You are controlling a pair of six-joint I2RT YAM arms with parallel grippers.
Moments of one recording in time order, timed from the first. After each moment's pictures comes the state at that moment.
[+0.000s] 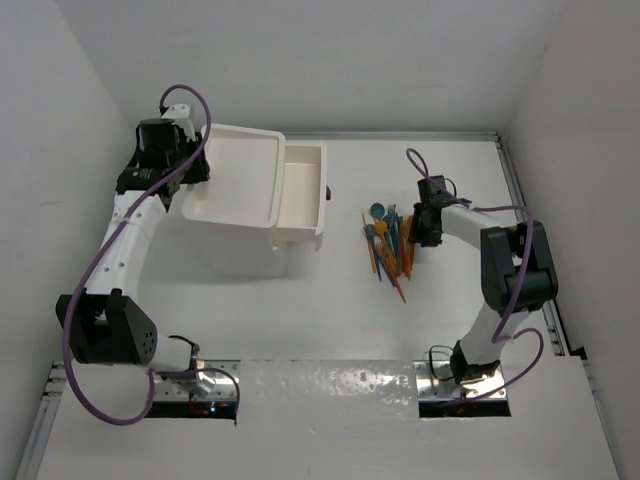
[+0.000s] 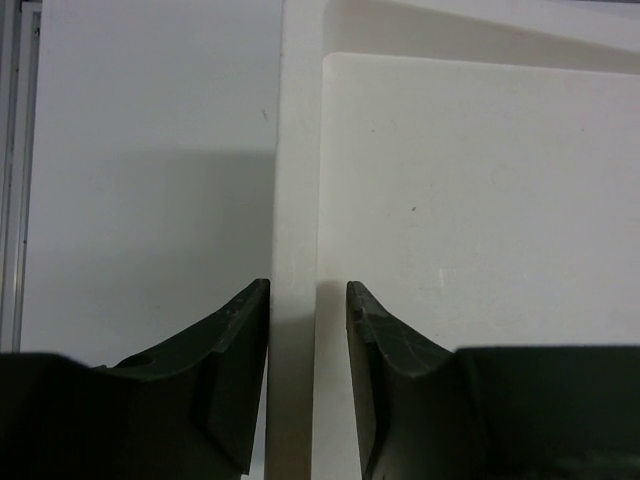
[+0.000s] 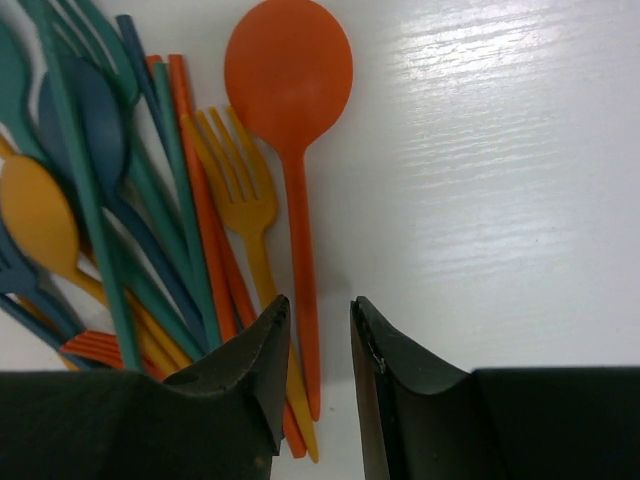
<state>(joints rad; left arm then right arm) 0.00 1.40 1.36 -0.54 0.04 -0.08 0.15 1.75 0.98 -0.35 0.12 0.36</state>
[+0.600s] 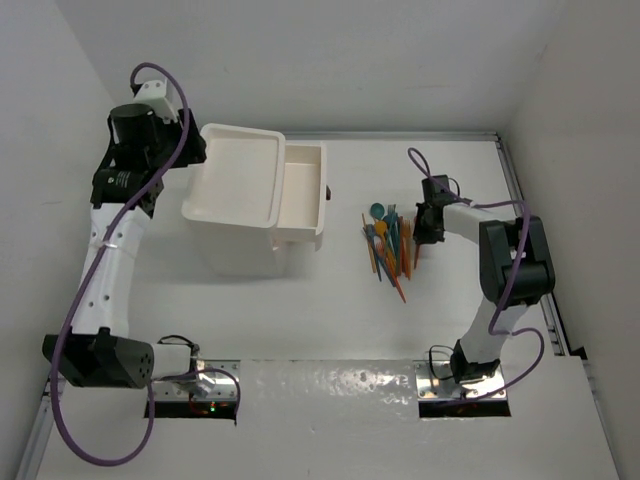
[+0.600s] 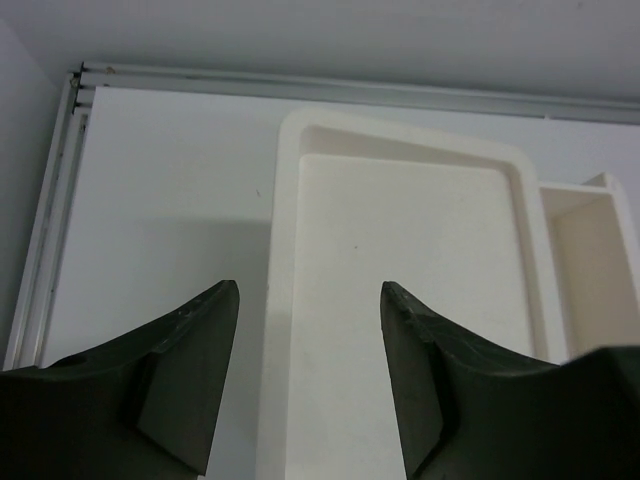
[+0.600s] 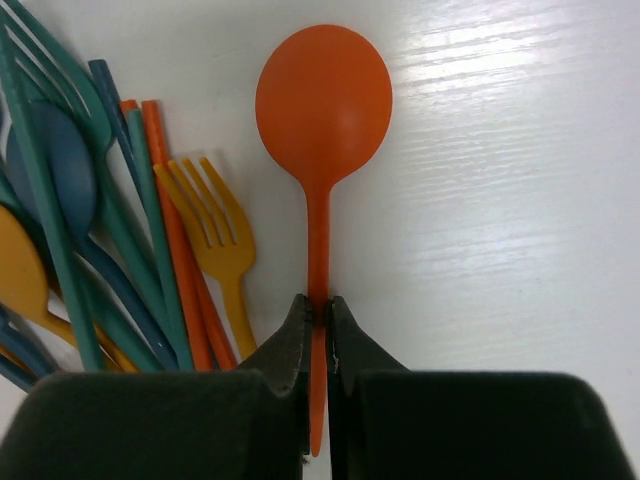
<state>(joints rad) 0.00 1.30 1.49 -0.58 0.04 -0.12 0.11 1.82 0.99 -0.29 0.10 0.32</state>
